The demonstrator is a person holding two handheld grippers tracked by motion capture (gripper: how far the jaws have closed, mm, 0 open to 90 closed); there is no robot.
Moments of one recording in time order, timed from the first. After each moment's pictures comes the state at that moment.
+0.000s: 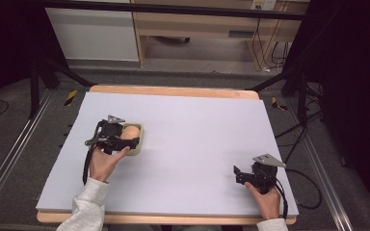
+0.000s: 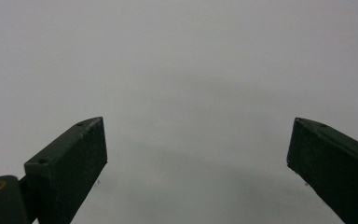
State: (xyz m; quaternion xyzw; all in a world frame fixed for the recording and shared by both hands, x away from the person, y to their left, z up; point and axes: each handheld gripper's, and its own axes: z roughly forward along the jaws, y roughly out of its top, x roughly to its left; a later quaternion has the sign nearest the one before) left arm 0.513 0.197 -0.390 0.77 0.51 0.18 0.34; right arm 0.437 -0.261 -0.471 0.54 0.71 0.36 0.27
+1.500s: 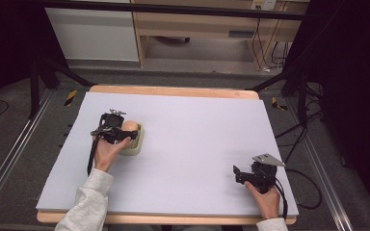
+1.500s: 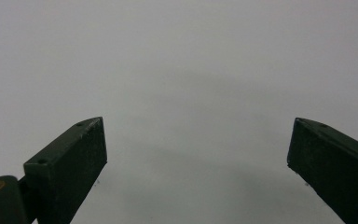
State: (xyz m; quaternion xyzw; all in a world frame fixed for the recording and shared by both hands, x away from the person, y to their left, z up) left arm 0.563 0.207 -0.419 0.76 0.54 0.19 0.31; right arm 0.440 -0.260 -0.473 0.54 0.71 0.35 0.27
